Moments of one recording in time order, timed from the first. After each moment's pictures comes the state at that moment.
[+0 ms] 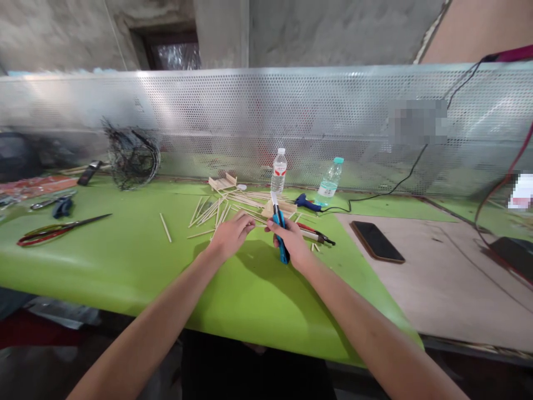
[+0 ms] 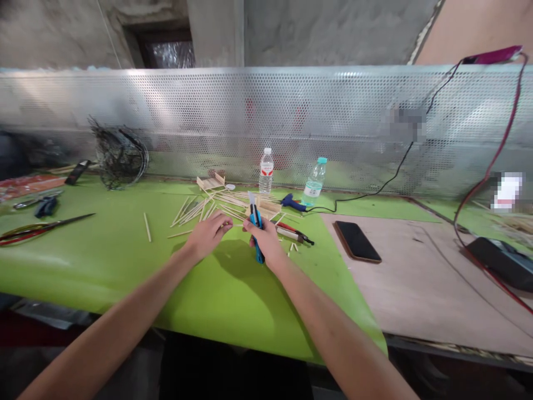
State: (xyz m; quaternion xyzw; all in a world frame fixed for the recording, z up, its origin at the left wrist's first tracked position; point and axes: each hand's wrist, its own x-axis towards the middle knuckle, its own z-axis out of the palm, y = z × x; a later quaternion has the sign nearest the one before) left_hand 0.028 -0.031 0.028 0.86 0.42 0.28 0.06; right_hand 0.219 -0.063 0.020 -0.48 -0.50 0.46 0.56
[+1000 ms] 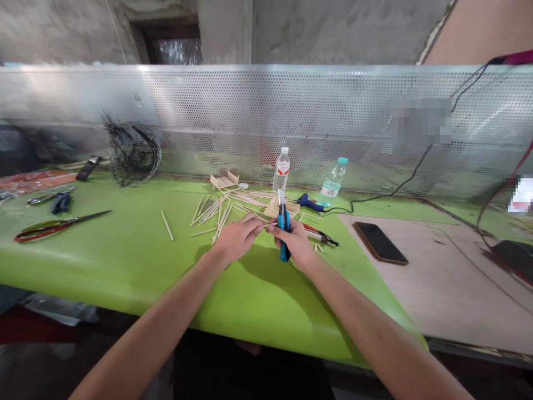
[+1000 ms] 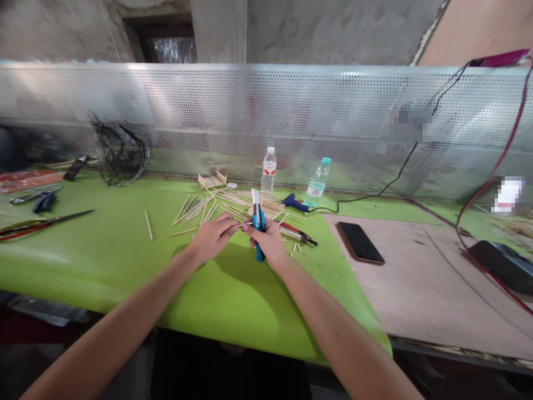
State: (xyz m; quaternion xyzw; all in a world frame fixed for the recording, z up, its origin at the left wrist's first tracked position) left_hand 0.031 -0.037 0.024 0.88 0.36 0.30 0.05; right_hand 0.215 -0.070 0.027 -0.43 -0.52 0.46 0.58
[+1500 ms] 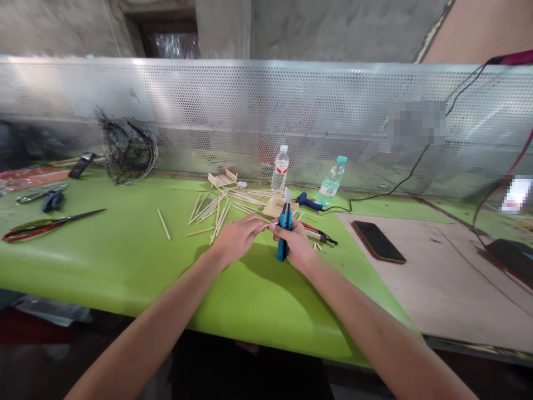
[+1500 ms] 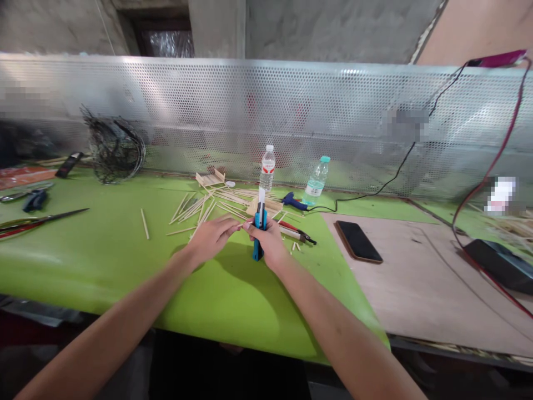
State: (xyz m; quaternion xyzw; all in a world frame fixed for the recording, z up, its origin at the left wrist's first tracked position) left_hand 0.032 -0.043 0.030 0.89 0.34 0.29 0.07; right_hand 0.216 -0.064 0.018 -0.42 -0.47 0.47 0.62
